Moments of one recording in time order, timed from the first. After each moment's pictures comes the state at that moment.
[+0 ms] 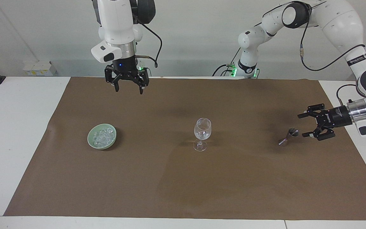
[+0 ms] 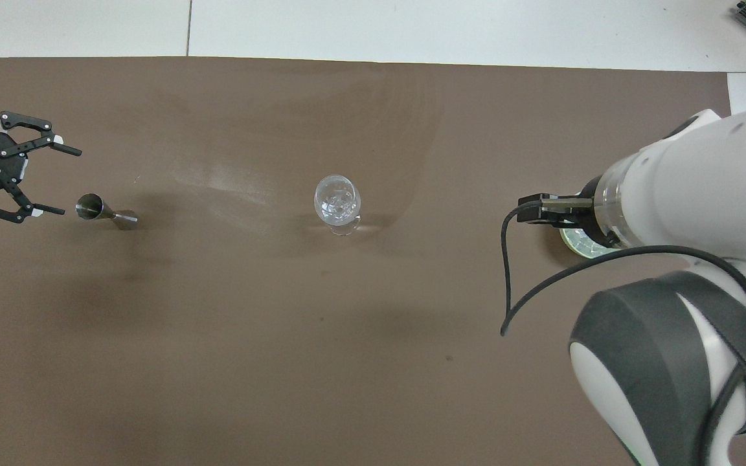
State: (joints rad) left arm 0.44 0.48 -0.24 -1.37 -0.58 1.46 -1.03; right arm 0.03 -0.04 0.26 -1.69 -0.09 1.73 0.39
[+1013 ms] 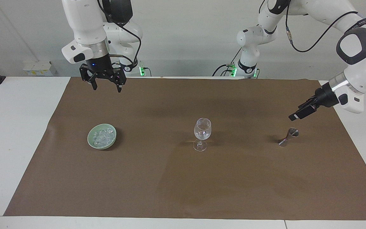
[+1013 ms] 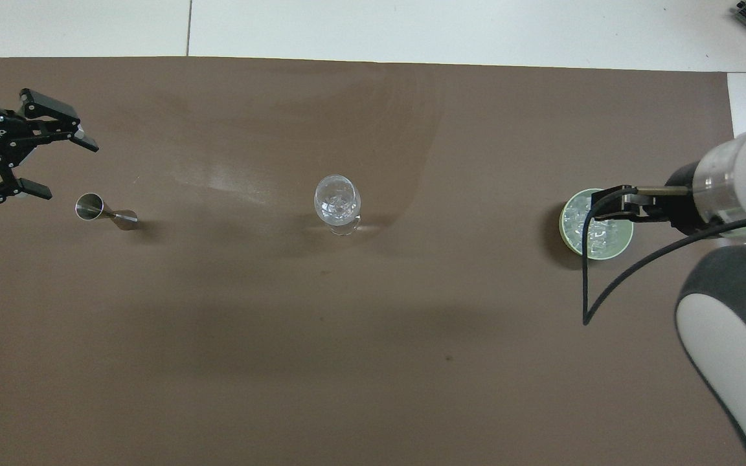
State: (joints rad) left arm 0.25 0.29 -0.24 -1.35 -0.26 1.53 -0.54; right arm 0.03 -0.06 0.08 -1.68 -0.03 1.68 0.24
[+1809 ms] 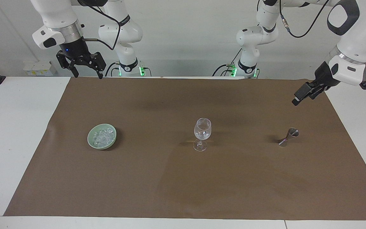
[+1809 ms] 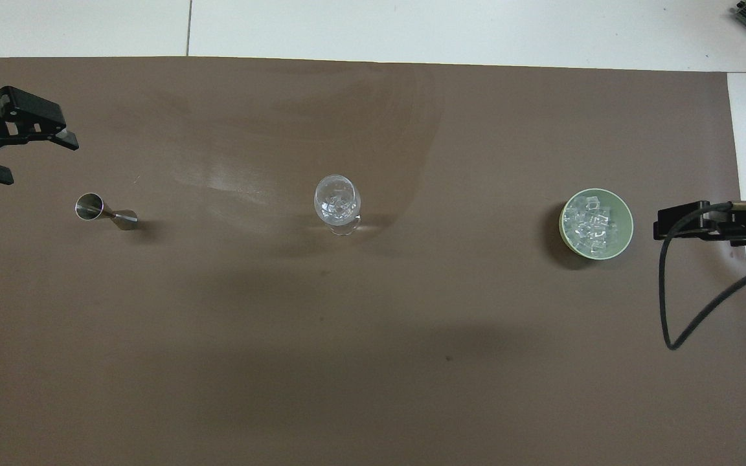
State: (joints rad) left arm 0.18 0.17 -0.24 -1.35 -0.10 1.52 -0.42; right arm 0.03 -0.10 -0.02 -1.62 0.00 1.54 0.11
